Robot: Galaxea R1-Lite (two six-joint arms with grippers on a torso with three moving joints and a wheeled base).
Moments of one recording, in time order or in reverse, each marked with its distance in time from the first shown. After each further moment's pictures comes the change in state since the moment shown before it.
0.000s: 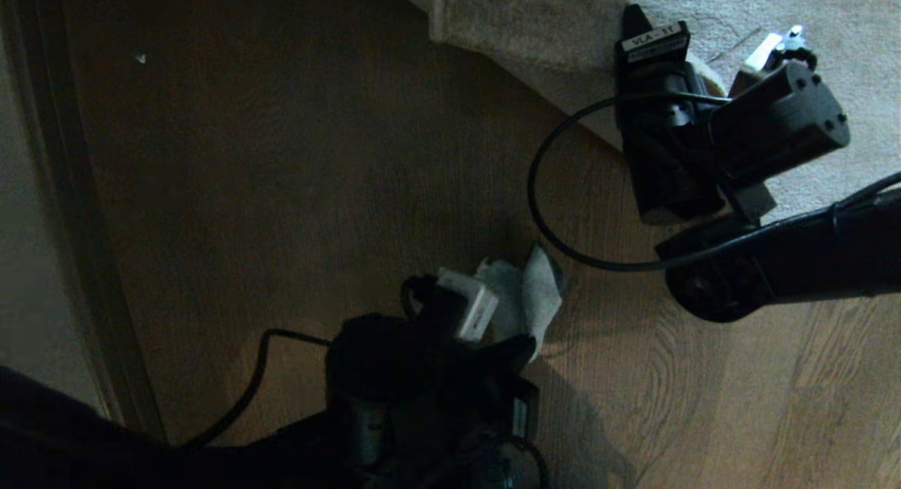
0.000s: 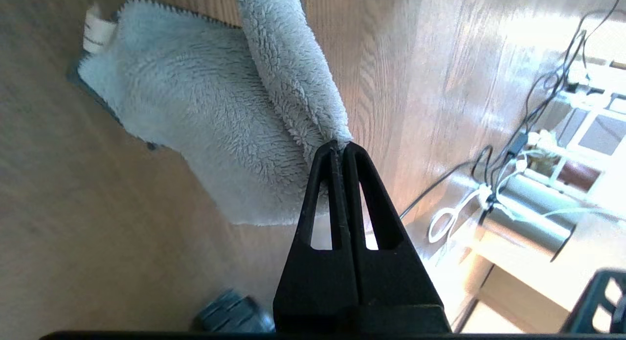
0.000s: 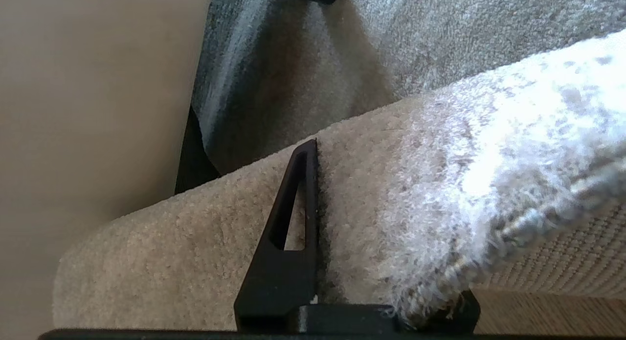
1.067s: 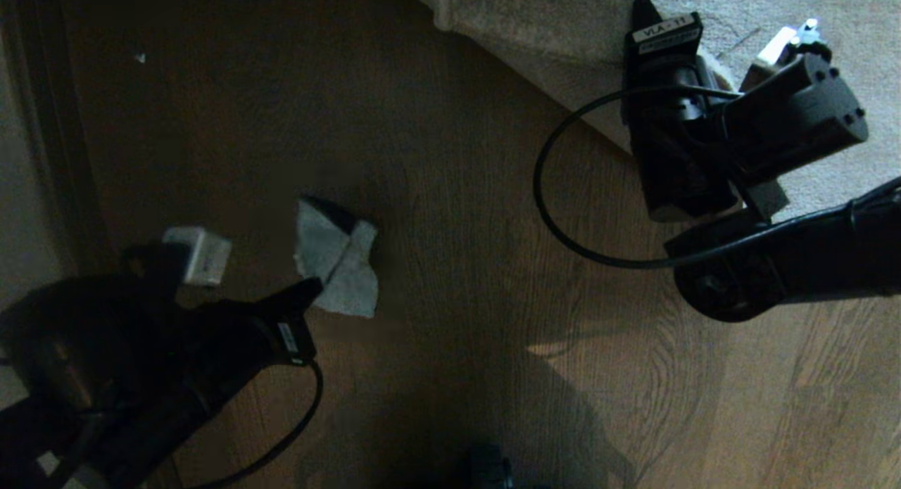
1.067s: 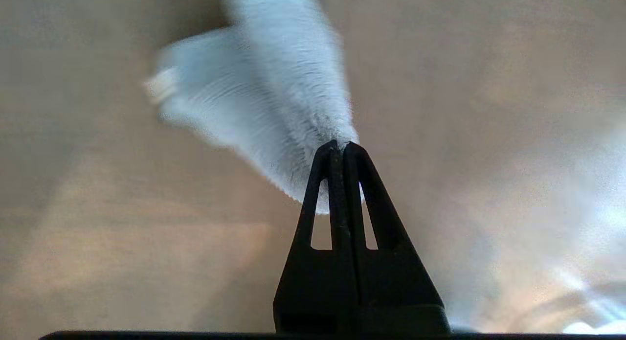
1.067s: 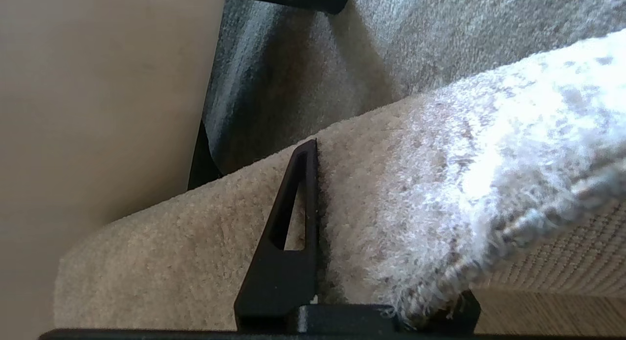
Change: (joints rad) left arm 0.480 -0.386 0.317 0.017 0.001 0.016; right arm 0.006 -0.023 0.006 0.001 0.001 0.006
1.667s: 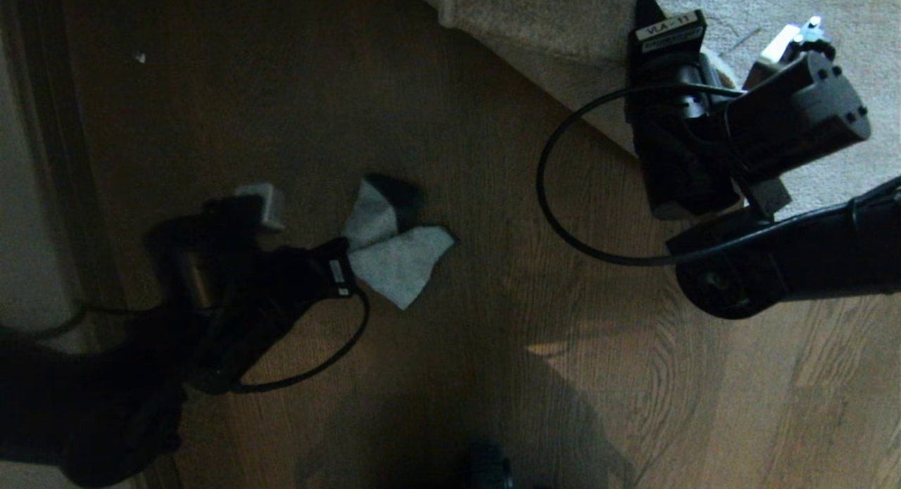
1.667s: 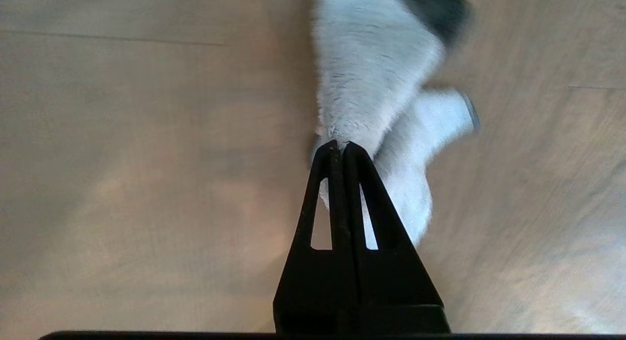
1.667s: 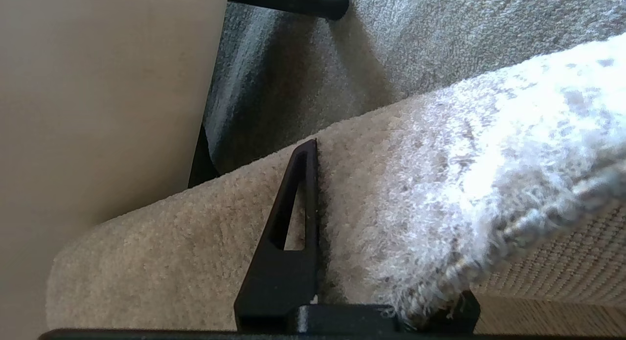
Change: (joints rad) left arm 0.088 0.237 -0.247 -0.005 0.009 -0.008; right arm -0.017 -0.001 -0.002 0.000 0.001 -0.001
